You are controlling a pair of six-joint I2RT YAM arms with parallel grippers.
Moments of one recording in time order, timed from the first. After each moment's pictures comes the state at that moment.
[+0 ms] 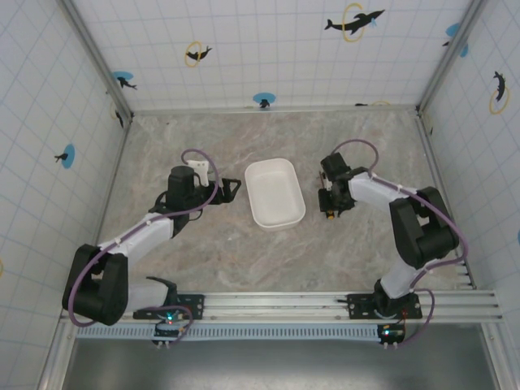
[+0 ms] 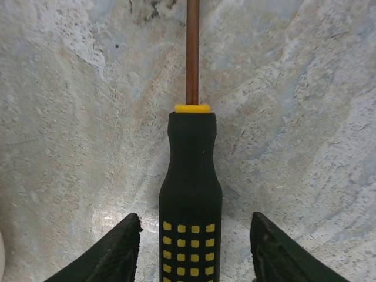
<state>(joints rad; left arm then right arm) -0.33 1.27 0.58 0.15 0.39 -0.40 0.43 1.69 0.98 -0.59 0.02 0.28</state>
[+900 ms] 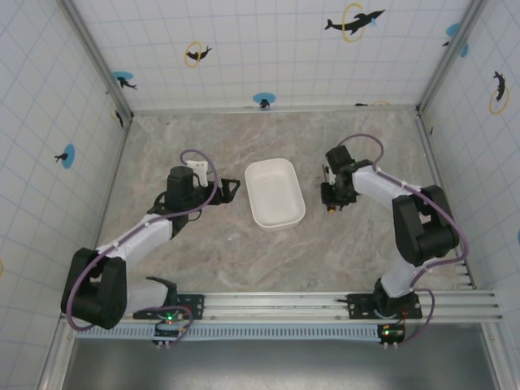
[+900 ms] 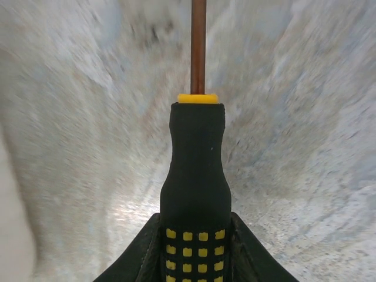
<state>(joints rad) -0.33 1.25 0.58 0.12 0.38 -0.40 0.38 1.69 1.07 -0.67 -0.06 0.28</state>
